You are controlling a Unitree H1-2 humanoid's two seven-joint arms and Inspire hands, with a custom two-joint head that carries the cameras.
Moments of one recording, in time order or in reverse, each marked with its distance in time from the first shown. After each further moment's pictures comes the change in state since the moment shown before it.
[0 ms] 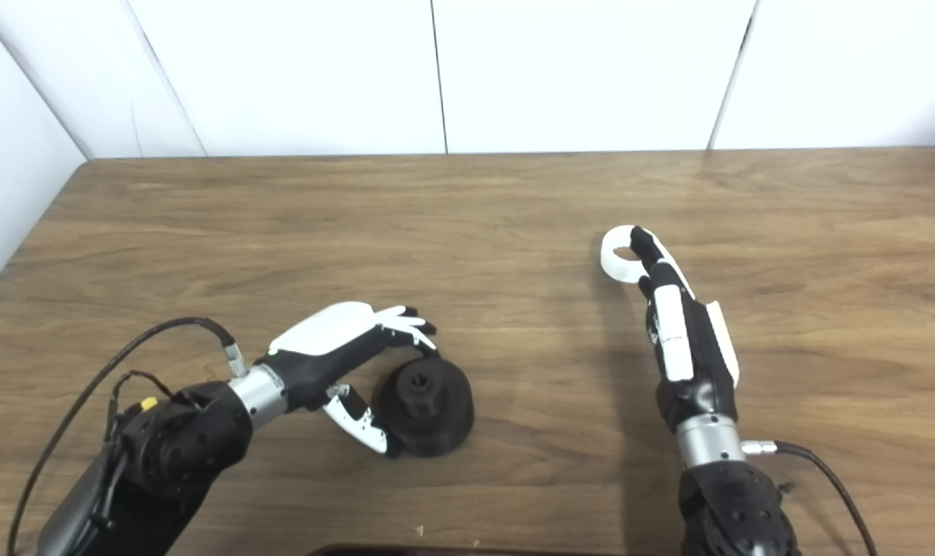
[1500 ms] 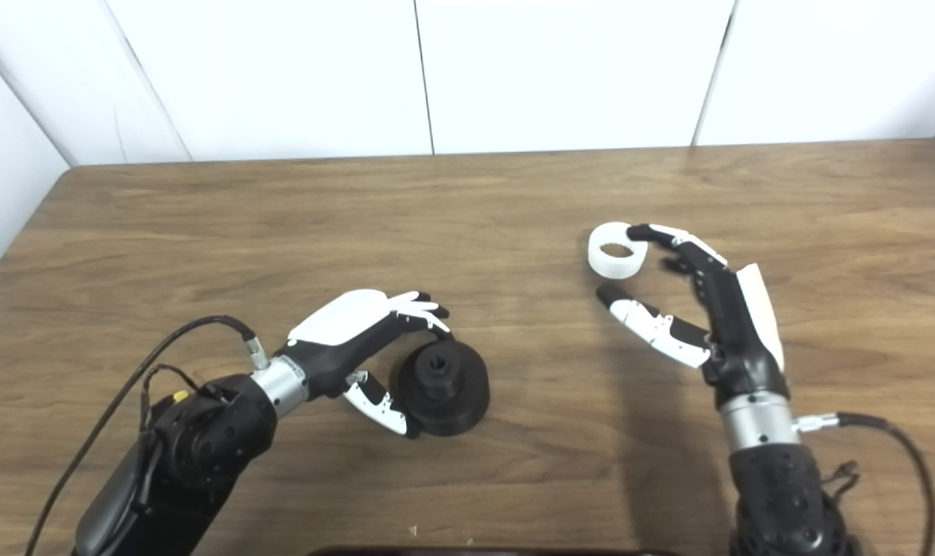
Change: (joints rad) left arm -0.040 -0.070 0.009 0.130 0.032 -0.101 0.080; right arm -0.065 -0.193 0.006 -0.179 -0.454 0.156 0.042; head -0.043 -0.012
